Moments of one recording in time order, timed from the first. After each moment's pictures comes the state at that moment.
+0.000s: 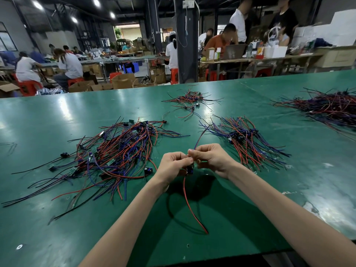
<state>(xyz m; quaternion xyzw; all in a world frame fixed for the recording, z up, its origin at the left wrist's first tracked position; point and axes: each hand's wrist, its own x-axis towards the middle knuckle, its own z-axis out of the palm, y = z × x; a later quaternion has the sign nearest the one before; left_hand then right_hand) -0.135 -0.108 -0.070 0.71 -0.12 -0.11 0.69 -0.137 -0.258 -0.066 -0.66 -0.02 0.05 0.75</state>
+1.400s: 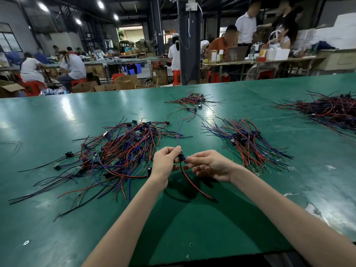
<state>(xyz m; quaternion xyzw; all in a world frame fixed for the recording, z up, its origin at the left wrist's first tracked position) -0.123 -0.097 -0.070 0.68 -0.01 -0.01 0.73 -0.141 -0.254 -0.067 -0.64 -0.01 0.18 0.75</state>
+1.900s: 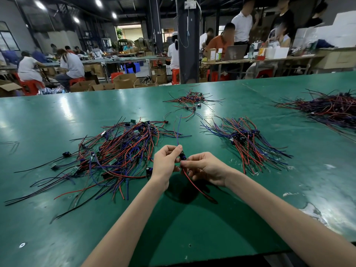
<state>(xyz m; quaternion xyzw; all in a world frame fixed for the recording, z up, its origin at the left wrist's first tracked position) -0.123 -0.101 -0.076 0.68 -0.03 0.01 0.74 -0.148 -0.239 -0.072 -0.66 -0.03 0.16 0.73</state>
